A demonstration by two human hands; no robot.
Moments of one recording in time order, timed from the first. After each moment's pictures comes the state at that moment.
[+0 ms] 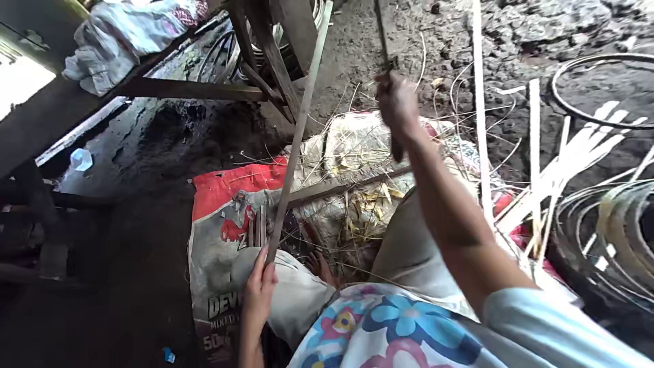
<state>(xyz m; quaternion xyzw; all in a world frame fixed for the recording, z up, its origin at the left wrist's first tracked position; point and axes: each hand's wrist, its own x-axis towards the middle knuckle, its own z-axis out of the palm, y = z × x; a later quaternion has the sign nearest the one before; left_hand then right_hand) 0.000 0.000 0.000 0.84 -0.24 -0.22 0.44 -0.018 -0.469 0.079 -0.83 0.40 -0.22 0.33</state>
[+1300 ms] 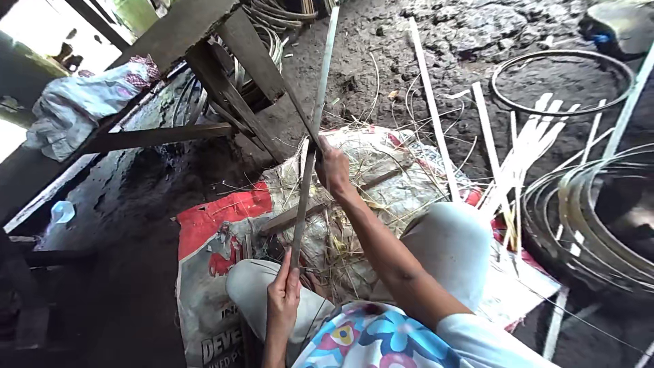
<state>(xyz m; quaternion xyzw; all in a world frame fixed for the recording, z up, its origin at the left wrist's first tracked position) -0.032 -0.094 -0.012 0.71 -0.29 -0.27 0.58 -0.026 -0.381 0.014 -0.81 0.37 -0.34 0.30</state>
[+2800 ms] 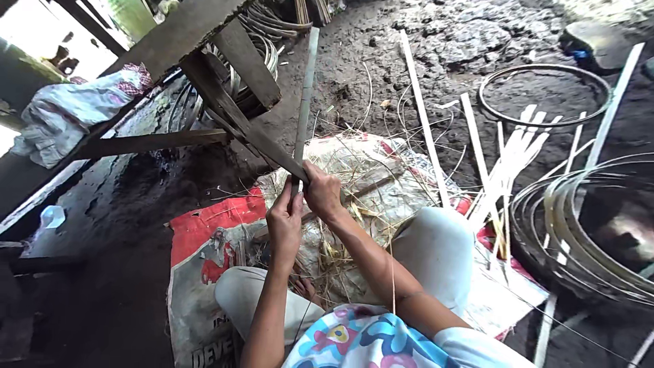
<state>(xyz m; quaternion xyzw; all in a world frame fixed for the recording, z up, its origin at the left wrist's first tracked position) 0.012 -0.249 0.044 0.77 -0.39 -0.07 0.50 -0.029 -0.360 0.011 -0.81 0.31 -0.45 0.21</state>
